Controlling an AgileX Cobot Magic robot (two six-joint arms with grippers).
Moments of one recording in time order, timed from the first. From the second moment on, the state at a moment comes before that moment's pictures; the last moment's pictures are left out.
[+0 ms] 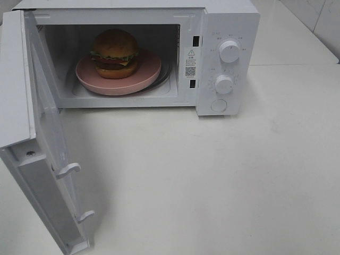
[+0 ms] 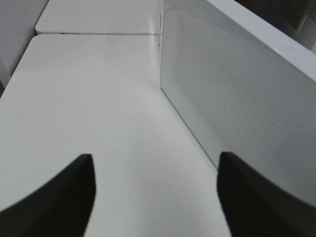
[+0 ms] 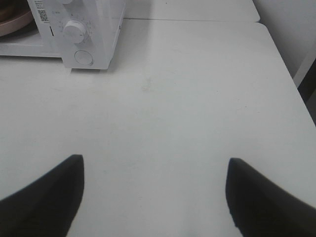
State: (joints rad) left arm 0.01 0.19 -0.57 -0.09 0.95 0.06; right arm 0.10 0.00 -0.50 -0.08 1.01 0.11
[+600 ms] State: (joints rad) left arm 0.01 0.50 -0.39 -0.16 0.31 0.24; right arm 0.10 0.00 -0.50 -0.08 1.01 0.11
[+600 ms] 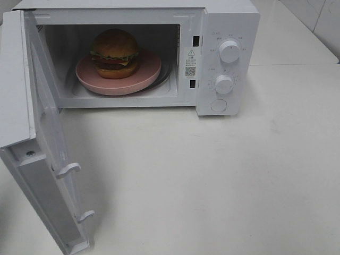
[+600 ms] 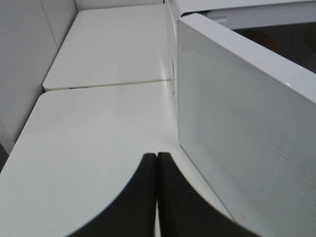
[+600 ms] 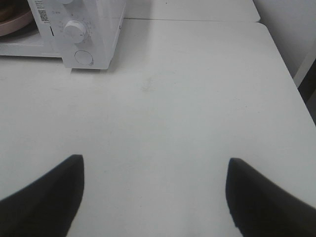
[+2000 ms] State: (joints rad) left arm -0.01 1.21 -0.19 0.56 -0.77 -0.34; right arm 0.10 0.00 -0.50 -0.08 1.01 0.10
